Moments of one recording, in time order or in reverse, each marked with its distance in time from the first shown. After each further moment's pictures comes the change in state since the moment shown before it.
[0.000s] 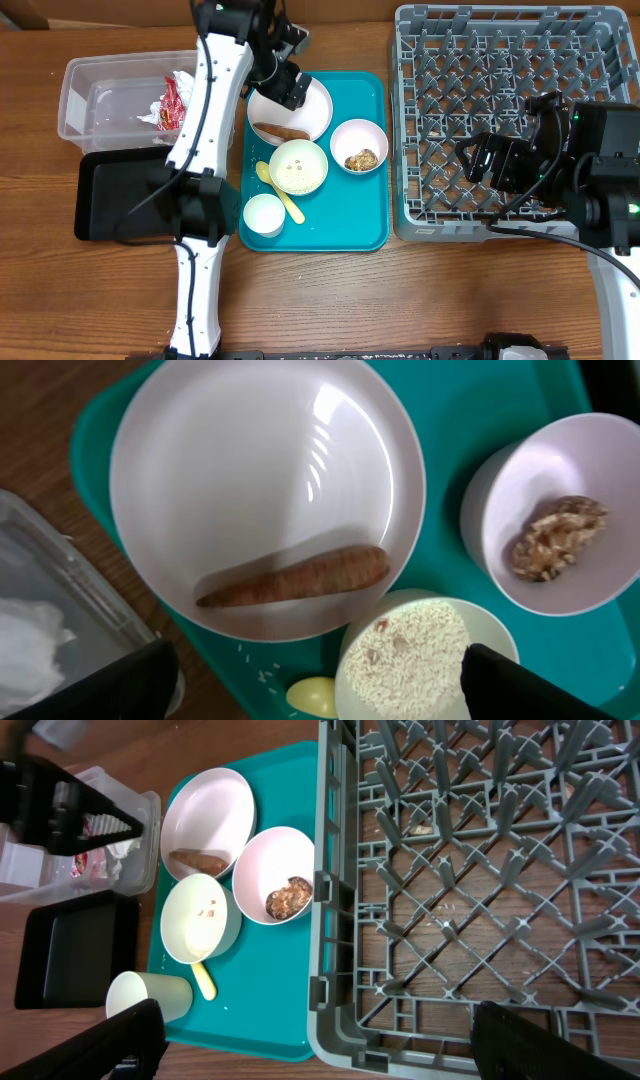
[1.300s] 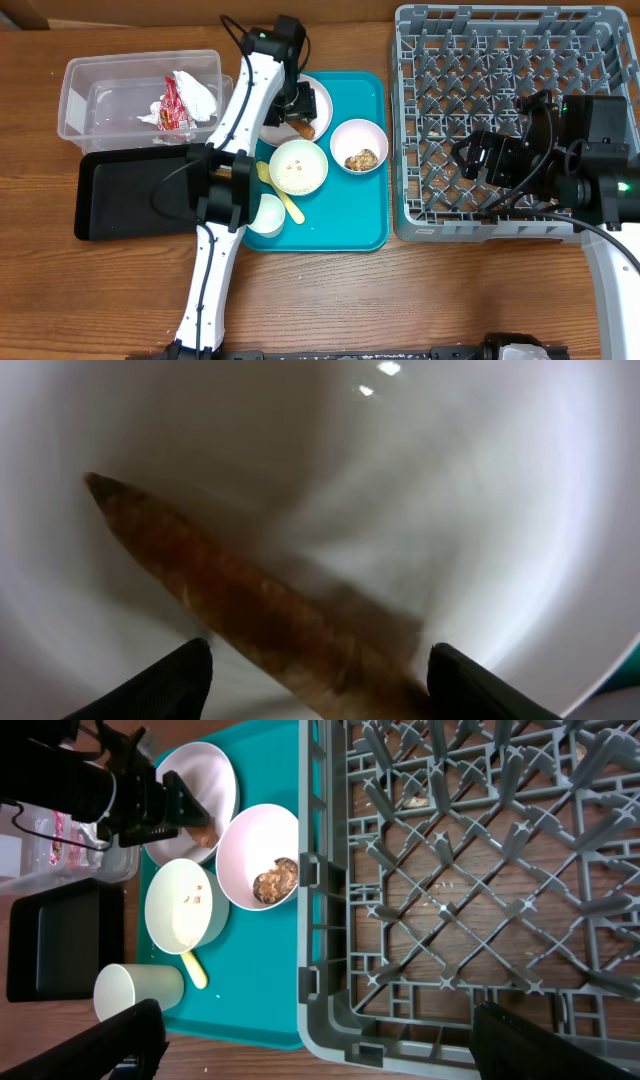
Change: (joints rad) left arm -0.047 0.235 -0.027 0.114 -0.088 -0.657; right arm 0.000 0.069 0.000 -0.021 0.000 0.000
